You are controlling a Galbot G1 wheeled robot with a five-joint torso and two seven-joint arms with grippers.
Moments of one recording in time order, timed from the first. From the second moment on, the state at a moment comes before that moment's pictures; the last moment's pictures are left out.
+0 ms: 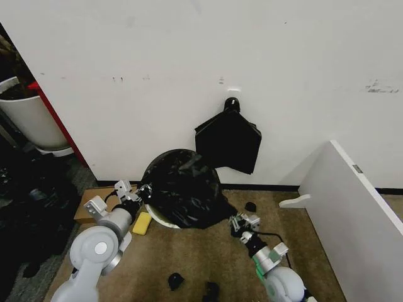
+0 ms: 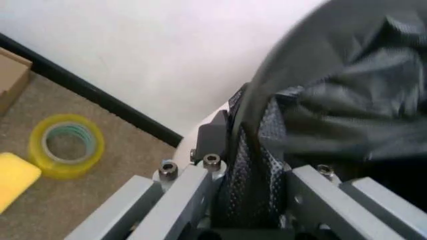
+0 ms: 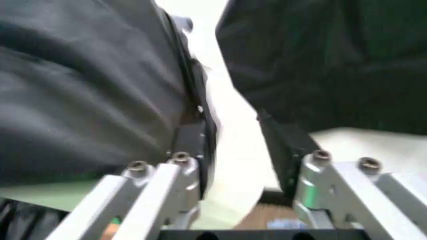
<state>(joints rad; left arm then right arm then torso) 1.30 -1.26 -0.54 -2.09 -1.13 0.42 -0.35 -1.38 1.16 0.18 1.78 0.61 0.35 -0.18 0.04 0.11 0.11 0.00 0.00</state>
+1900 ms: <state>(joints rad) 1.31 -1.33 -0.42 -2.09 -1.06 0.41 -0.40 -1.47 1.07 0.27 1.99 -0.72 0.64 -0.05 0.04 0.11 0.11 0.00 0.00</state>
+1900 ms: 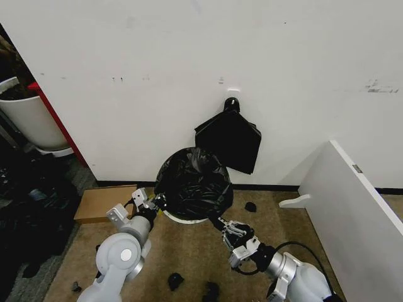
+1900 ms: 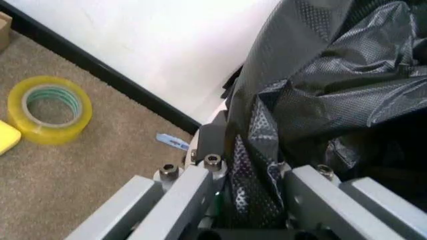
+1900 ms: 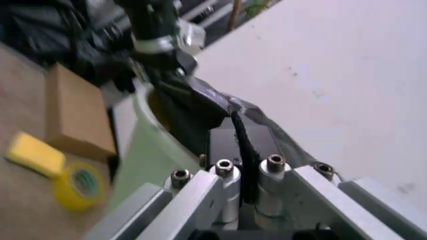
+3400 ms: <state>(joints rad) 1.34 -1.32 -0.35 -2.04 -0.91 0.23 -0.36 -1.51 1.04 0.30 1.97 0.16 0.26 0.22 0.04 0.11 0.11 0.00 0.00</state>
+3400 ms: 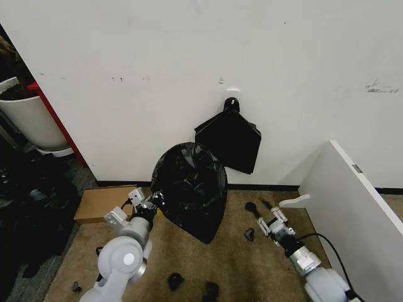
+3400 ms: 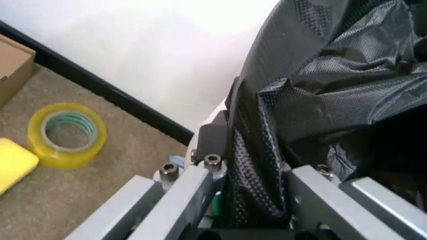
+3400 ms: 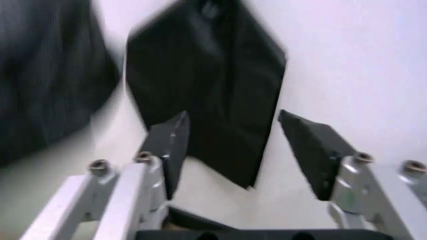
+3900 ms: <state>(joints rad) 1.37 -1.32 -0.29 -1.99 -0.64 -0.01 -0.20 -1.44 1.01 0.03 2.39 0.61 -0.24 0.34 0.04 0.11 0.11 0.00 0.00</state>
